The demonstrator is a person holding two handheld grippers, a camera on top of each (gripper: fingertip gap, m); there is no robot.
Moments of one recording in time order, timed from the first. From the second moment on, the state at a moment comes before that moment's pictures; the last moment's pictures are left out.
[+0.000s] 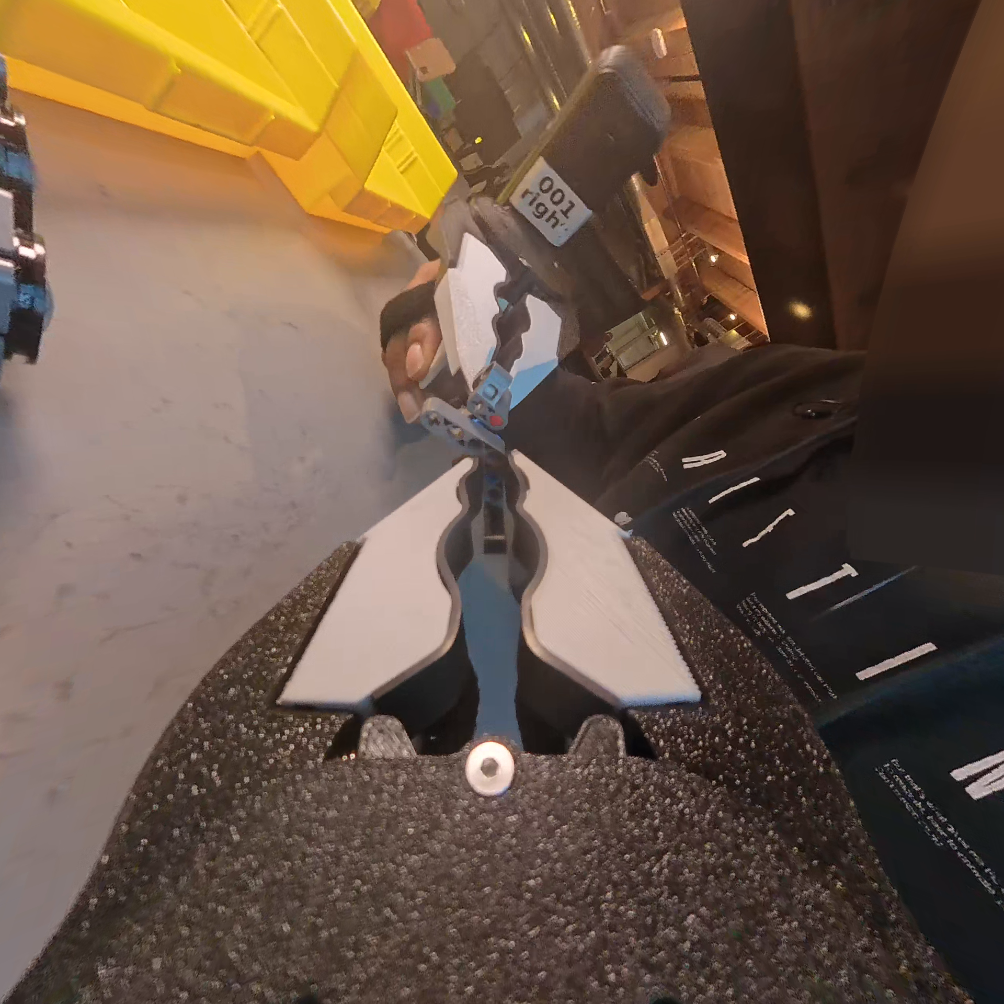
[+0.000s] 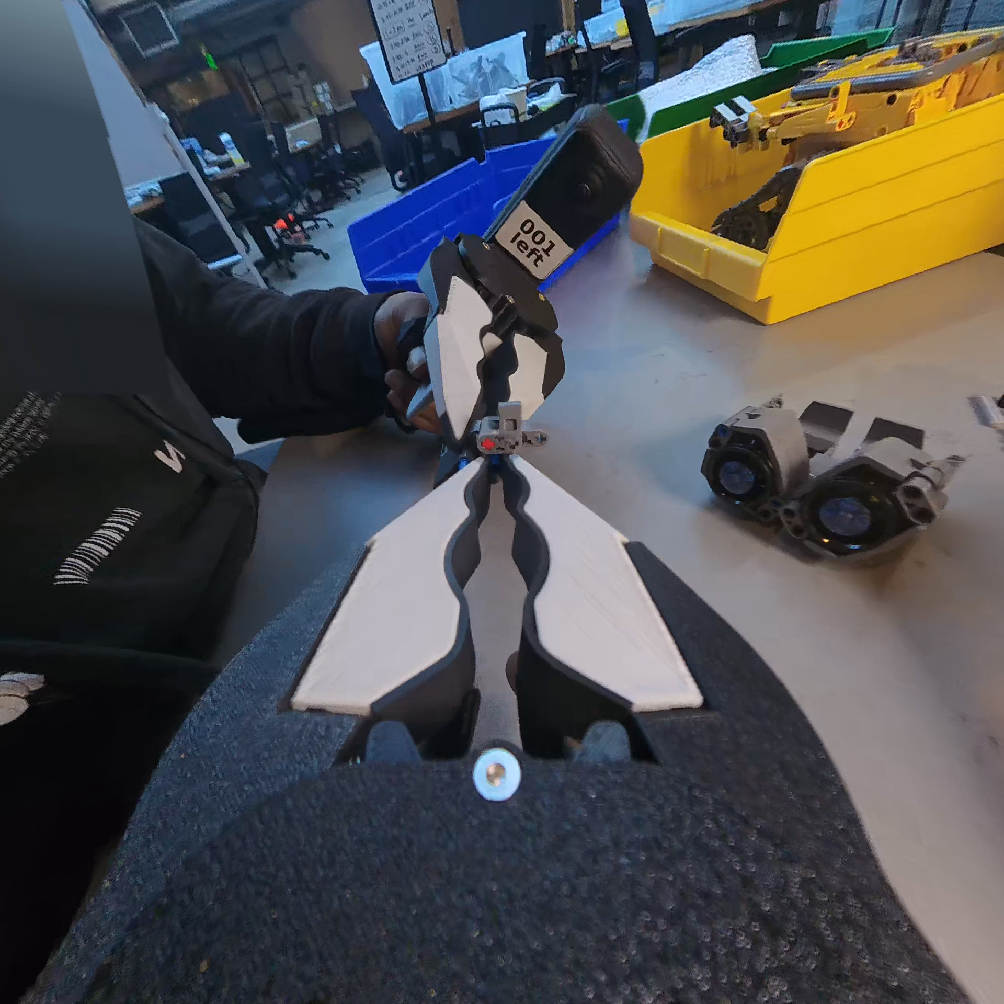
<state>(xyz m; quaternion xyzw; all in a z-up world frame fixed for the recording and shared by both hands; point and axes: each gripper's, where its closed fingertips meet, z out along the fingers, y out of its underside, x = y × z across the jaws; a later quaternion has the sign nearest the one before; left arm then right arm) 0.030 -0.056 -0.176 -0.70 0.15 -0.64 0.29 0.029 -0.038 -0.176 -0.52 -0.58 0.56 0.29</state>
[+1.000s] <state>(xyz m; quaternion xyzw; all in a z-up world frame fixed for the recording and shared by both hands) 0.030 -0.060 -0.175 -0.69 0.18 -0.63 0.30 0.022 -0.045 -0.173 -0.51 -0.55 0.60 0.28</state>
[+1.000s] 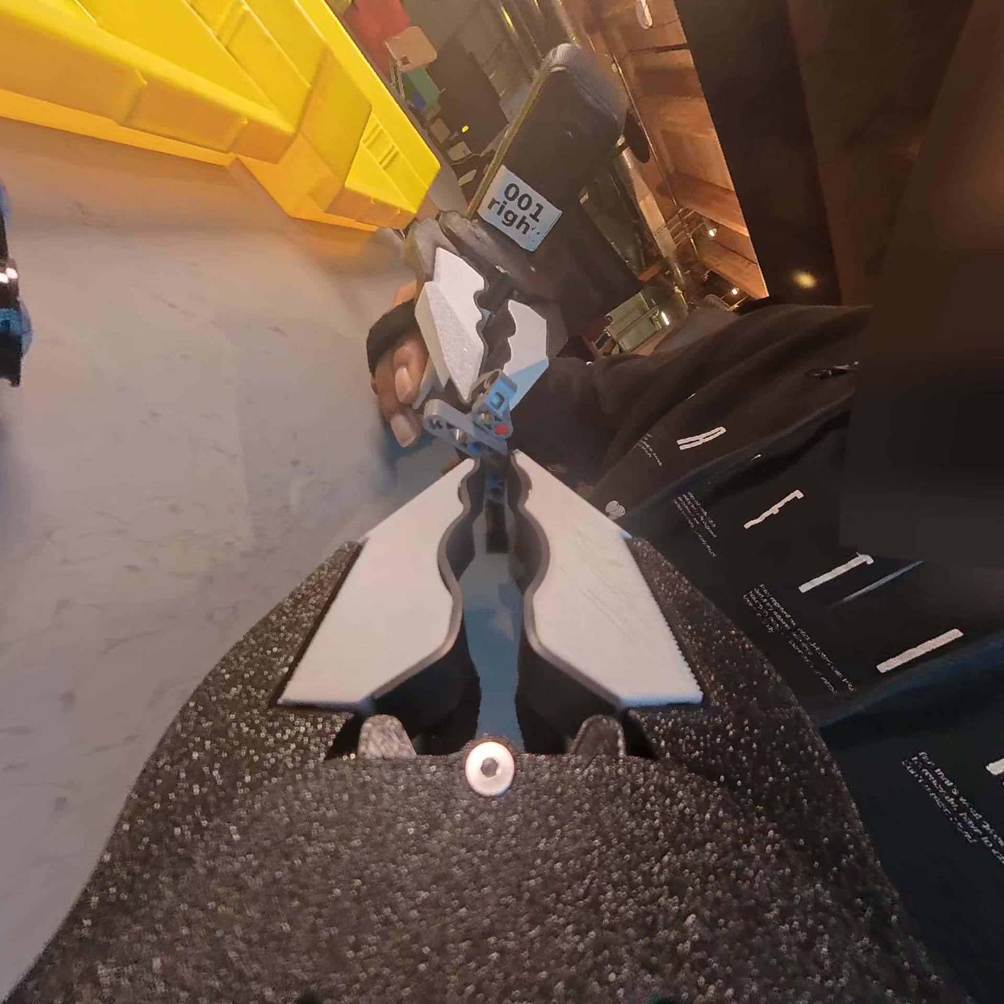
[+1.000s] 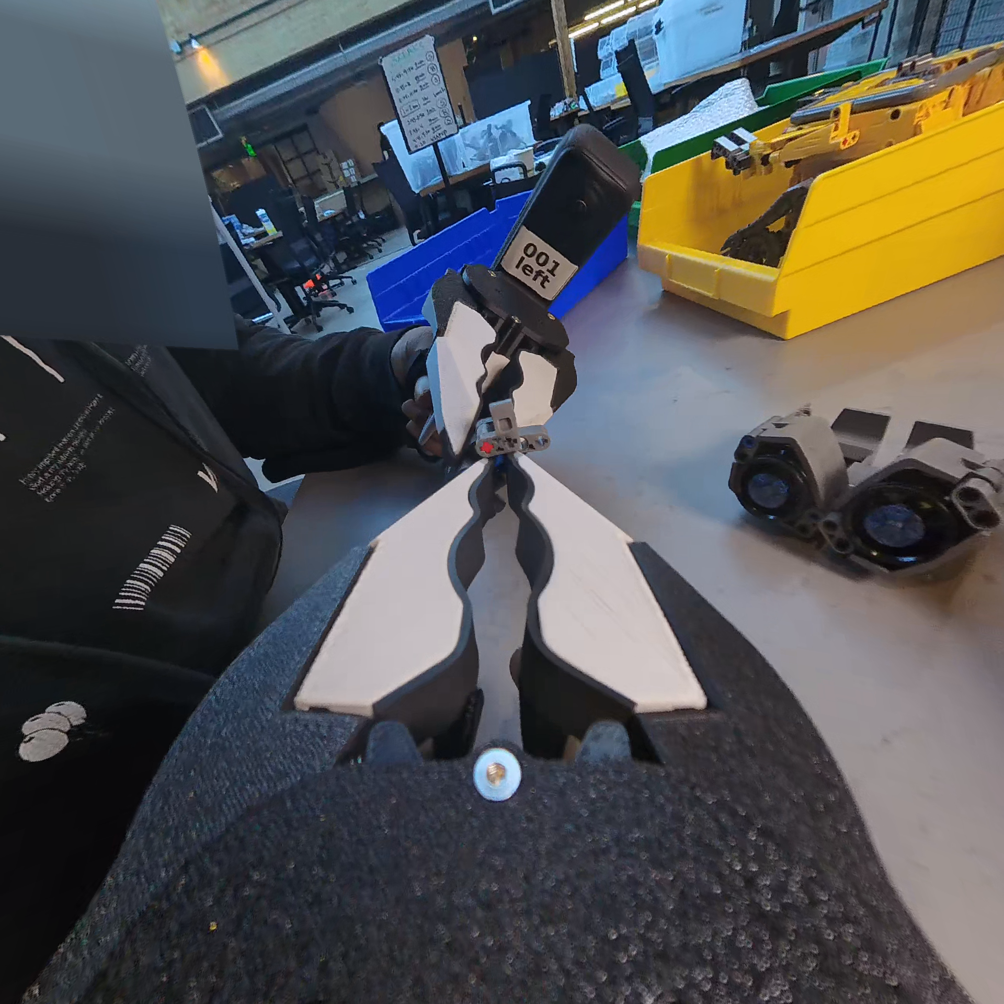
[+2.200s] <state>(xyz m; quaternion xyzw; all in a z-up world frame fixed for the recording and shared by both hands) 0.021 -0.056 -0.156 -0.65 0.13 -0.68 0.31 0.014 -0.039 -0.155 -0.53 -0.51 0.61 0.30</state>
